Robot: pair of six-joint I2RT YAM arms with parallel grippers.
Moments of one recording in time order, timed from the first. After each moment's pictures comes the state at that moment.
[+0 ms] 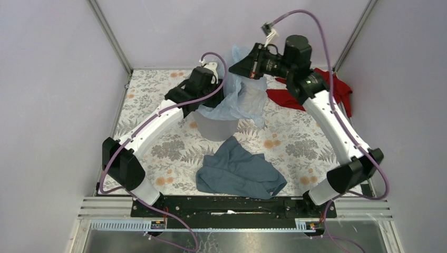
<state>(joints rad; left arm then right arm) -0.59 1.59 1.54 -0.57 -0.01 -0.41 0.46 1.53 1.75 -0.29 -0.63 0.69</state>
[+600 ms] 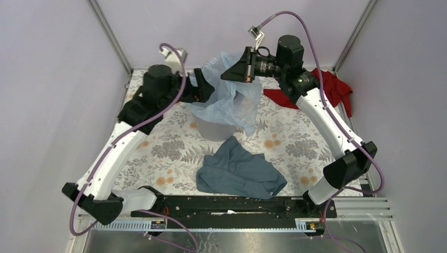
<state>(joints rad) -0.54 1.24 1.50 -0.59 0.04 -0.39 0.48 1.60 1.74 -0.21 -0.87 0.74</state>
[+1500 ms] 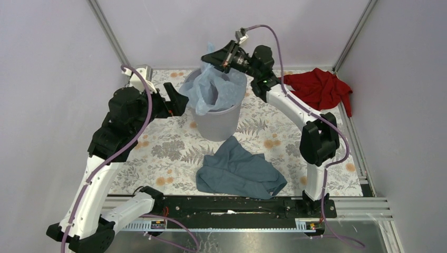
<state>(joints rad) -0.41 0.93 1.39 -0.70 -0.05 -0.39 0.56 1.96 1.76 0.50 -0.64 1.37</state>
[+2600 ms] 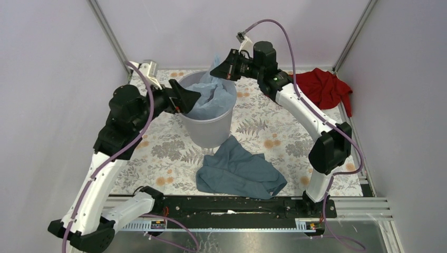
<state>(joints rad) -0.42 0.95 1.30 -0.47 0.23 -0.45 0.55 1.82 1.74 -0.06 -0.57 0.77</state>
